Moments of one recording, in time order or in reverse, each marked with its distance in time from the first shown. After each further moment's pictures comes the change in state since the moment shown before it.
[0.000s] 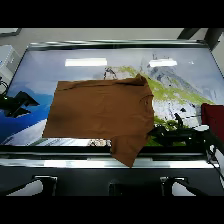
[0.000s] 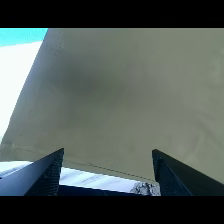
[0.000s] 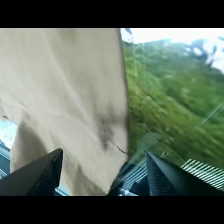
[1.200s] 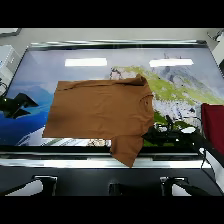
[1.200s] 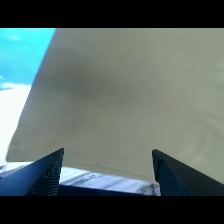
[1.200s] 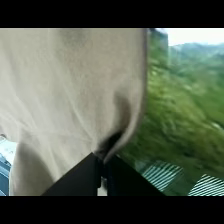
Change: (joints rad) left arm 0.040 -0.001 -0.038 0.000 0.006 0.046; right arm 0.199 -0.004 -0.089 0.089 -0.207 0.071
